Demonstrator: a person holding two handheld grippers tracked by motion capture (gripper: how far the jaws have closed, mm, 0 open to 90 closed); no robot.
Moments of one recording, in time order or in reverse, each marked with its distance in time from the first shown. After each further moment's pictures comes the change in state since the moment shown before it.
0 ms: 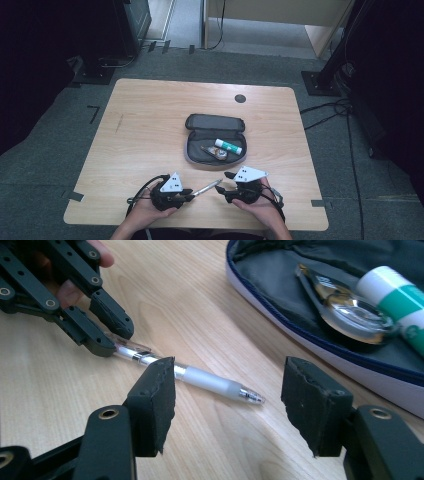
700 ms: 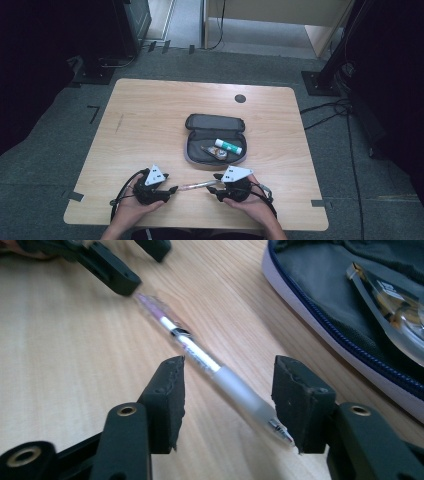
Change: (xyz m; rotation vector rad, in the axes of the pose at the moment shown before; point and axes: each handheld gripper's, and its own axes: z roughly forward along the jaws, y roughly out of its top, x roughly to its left) left arm 0.028 -0.024 -0.030 0.007 0.282 -0.180; right arm 0.005 0.006 0.030 0.063 0.047 -0.085
